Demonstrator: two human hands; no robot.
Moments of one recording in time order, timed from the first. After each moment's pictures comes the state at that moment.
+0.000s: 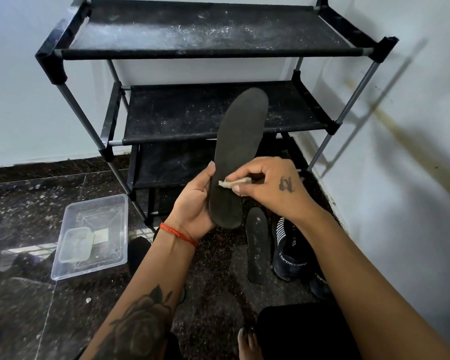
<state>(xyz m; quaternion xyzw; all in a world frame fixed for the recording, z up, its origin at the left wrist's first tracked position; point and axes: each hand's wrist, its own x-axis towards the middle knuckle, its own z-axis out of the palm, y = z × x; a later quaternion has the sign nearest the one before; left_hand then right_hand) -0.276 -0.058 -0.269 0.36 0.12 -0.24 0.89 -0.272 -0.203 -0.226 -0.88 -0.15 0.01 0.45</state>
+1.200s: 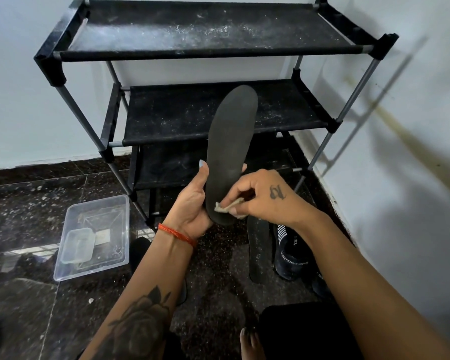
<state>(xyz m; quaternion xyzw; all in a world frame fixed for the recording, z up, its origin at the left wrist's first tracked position) -0.275 -0.053 -0.275 0.40 0.09 -0.23 0.88 -0.278 -0.201 -0.228 -0.87 -0.18 0.16 0.42</state>
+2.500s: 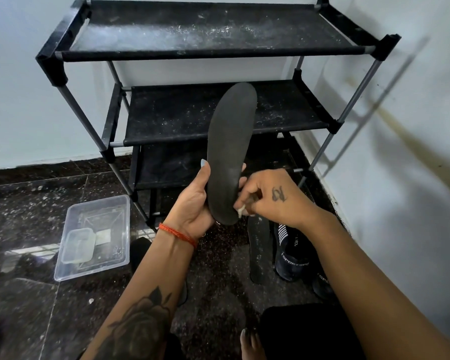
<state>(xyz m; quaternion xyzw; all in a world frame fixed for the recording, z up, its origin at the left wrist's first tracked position) -0.273 -0.055 -0.273 0.42 0.11 -0.21 0.88 -0.271 -0.211 -0.237 -0.91 -0.17 0.12 0.35</state>
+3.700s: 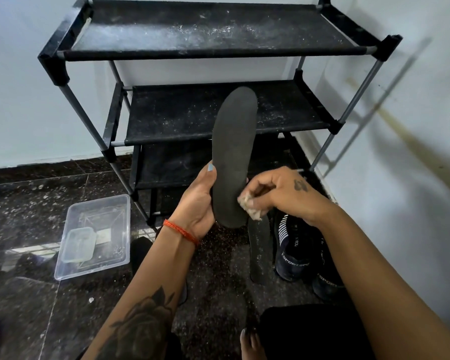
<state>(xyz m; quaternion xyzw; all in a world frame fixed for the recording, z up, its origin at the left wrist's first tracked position) -0.269 -0.059 -0.281 0.44 0.06 -0.15 0.88 -0.268 -0.224 -0.230 -0.82 -0.10 0.21 0.52</state>
